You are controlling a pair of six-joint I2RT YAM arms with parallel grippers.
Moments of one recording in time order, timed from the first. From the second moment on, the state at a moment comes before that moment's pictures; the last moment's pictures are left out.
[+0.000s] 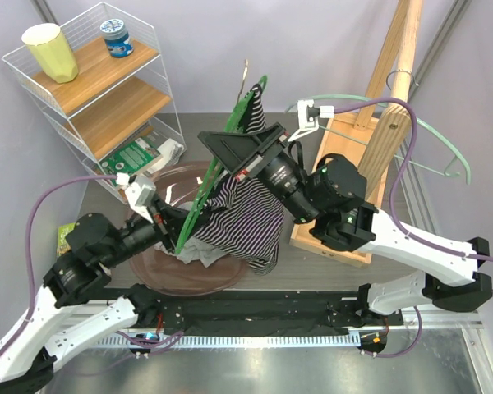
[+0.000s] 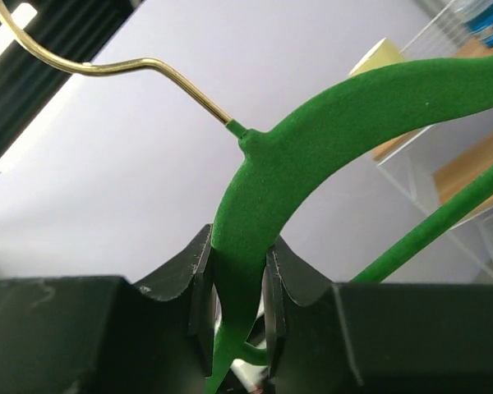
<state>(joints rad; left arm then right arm) -0.83 0.53 0.99 -0.41 0.22 -0.38 1.26 1.32 1.56 0.25 0.41 0.77</state>
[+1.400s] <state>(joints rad) -0.38 1.39 2.21 -0.47 0.14 -0.18 1.26 0.97 1.34 0.15 -0.30 1.35</state>
